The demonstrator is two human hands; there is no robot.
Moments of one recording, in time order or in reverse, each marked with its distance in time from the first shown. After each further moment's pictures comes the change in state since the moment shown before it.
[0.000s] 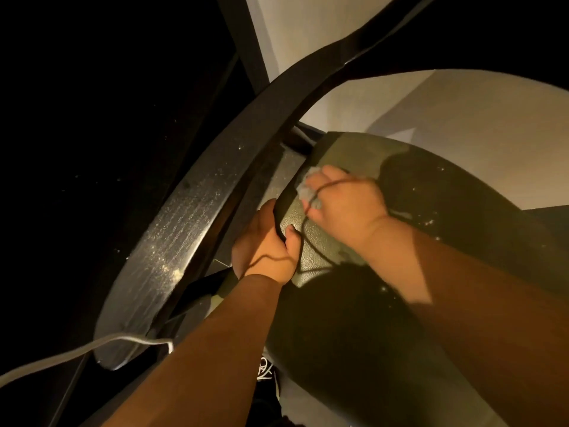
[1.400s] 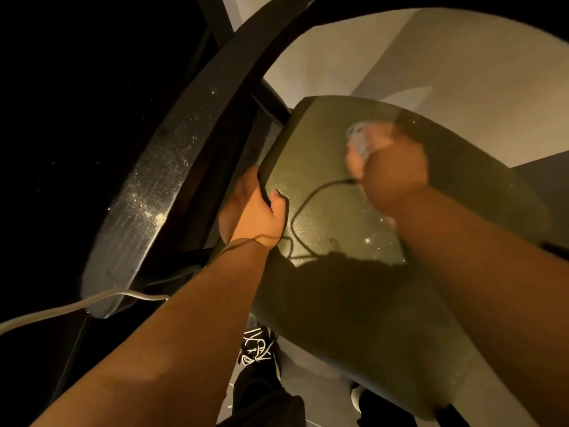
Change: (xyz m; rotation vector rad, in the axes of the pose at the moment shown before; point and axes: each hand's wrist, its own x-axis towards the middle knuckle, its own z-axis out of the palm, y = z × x) left_hand -0.007 -0.006 0.006 -0.009 0.052 0.119; right_hand -0.058 0.048 -0.010 0.036 0.104 0.514
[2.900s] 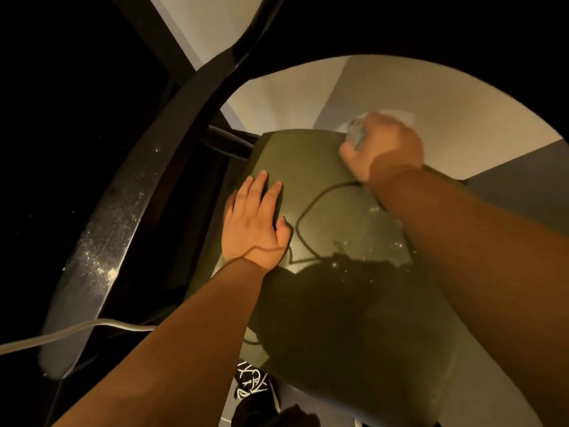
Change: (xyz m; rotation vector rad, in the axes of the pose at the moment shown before) left_hand 0.016 0.044 0.017 0.201 0.036 0.443; right_hand 0.050 0.057 -0.036 -0.015 0.014 0.158
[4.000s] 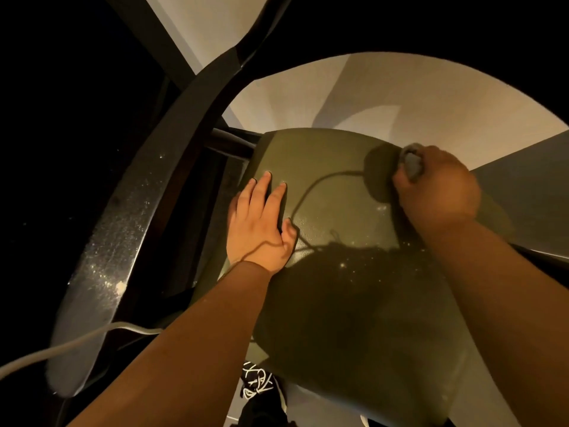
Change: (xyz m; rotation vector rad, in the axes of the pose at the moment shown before) left_hand 0.000 -0.005 0.002 -0.036 -0.008 0.004; right_hand -0.065 0.045 -0.010 -0.011 0.057 0.208
